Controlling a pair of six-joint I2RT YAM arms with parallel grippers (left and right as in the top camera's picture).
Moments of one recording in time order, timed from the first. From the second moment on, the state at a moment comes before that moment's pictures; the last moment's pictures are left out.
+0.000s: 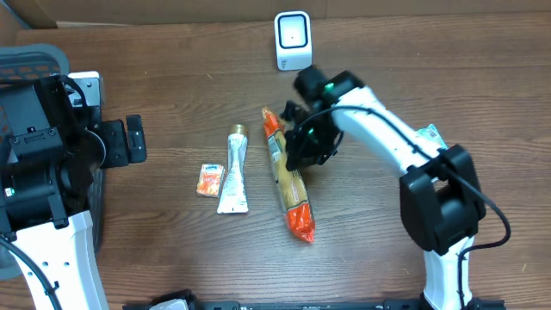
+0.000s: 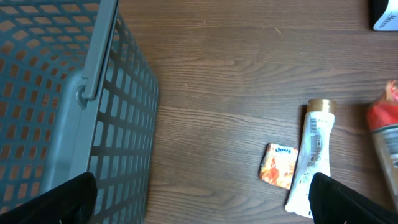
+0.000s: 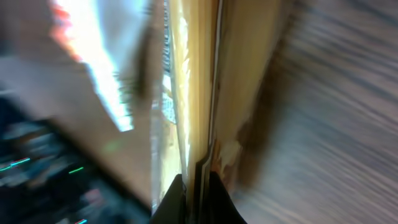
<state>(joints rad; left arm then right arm) 0.24 1.25 1.66 -1.29 -0.06 0.13 0.51 2.12 1.74 -1.19 -0.63 0.13</state>
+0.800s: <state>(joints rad) 0.24 1.25 1.66 -1.29 -0.06 0.13 0.11 2.12 1.37 -0.97 -0.78 0.00</state>
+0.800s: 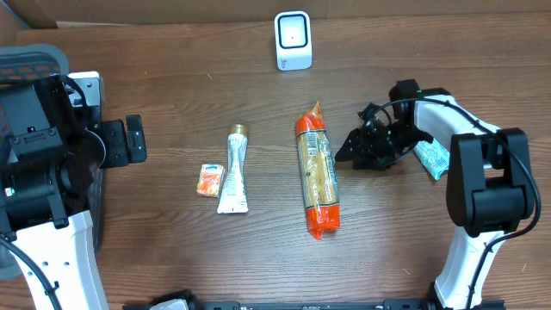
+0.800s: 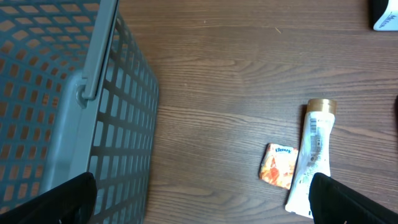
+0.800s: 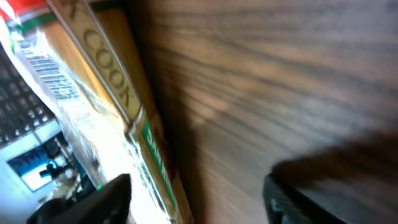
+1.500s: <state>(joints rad) 0.24 1.25 1.66 -1.29 -0.06 0.13 0.27 2.12 1.25 -0.82 -0.99 -0.04</state>
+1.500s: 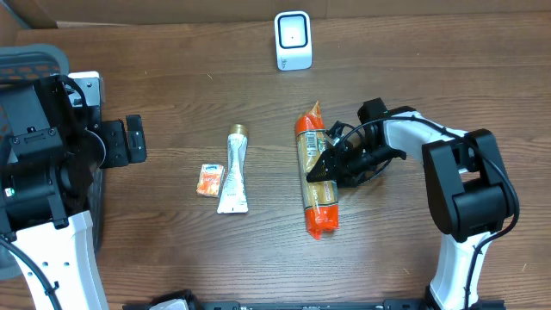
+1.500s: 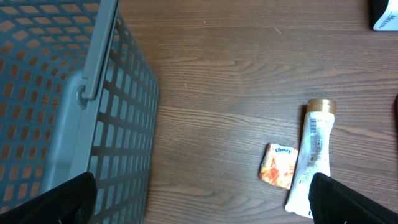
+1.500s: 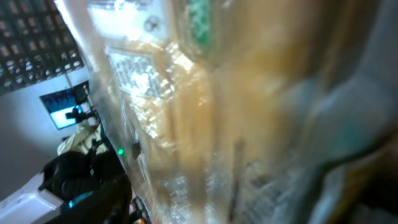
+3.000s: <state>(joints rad) 0.24 1.25 1.66 -1.29 -0.06 0.13 0.31 1.53 1.33 -1.01 -1.06 0.00</state>
